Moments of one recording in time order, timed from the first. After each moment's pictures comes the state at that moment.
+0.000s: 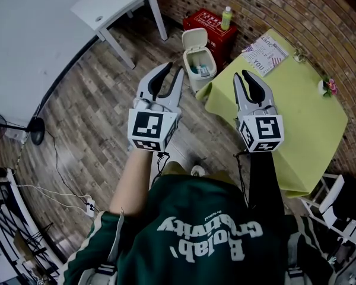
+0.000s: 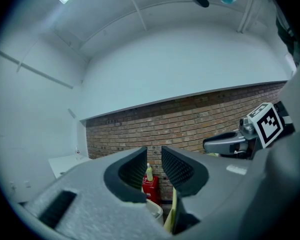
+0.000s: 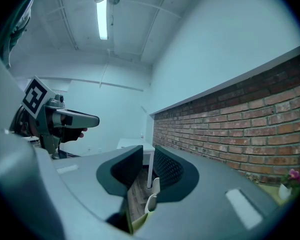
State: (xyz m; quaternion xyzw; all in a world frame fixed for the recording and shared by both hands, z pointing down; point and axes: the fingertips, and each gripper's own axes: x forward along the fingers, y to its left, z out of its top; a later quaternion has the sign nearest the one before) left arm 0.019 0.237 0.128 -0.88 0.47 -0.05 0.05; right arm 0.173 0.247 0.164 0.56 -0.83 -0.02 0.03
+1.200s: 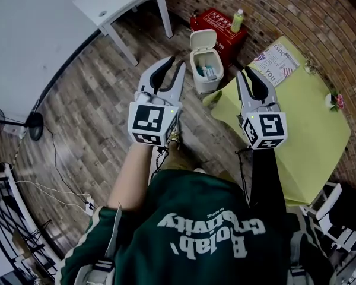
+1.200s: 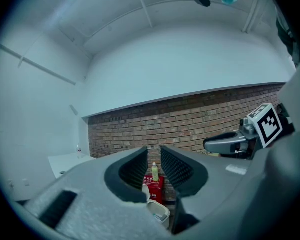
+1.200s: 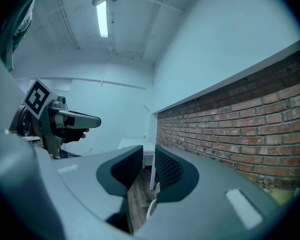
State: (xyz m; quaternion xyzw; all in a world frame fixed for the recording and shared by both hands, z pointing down) left arm -0.023 0.162 0.138 -0.88 0.47 -0.05 0.03; right arm 0.133 0.172 0.172 0.55 -0.83 -0.02 0.03
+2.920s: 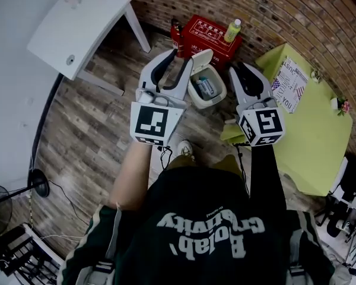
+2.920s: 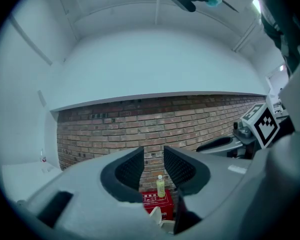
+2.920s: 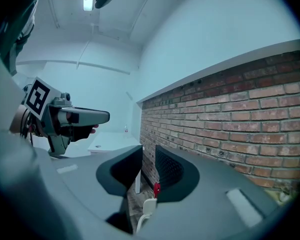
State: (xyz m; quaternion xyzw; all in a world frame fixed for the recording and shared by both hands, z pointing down) left arm -0.062 -0.169 0.144 -0.95 0.32 -0.02 0.04; right arm 0.054 -0.128 0.189 0.63 -0.77 0.02 0.07
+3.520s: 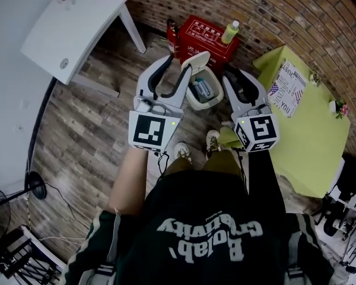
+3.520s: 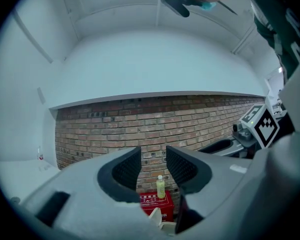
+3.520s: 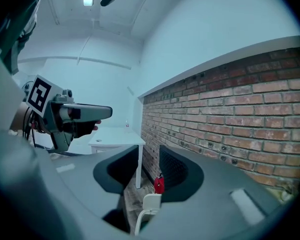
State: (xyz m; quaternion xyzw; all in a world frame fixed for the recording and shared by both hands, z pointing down) left arm -0.055 -0.183 0.161 -0.95 0.32 0.00 0.04; right arm 0.054 -0.141 0.218 0.62 -0.78 0.03 0.10
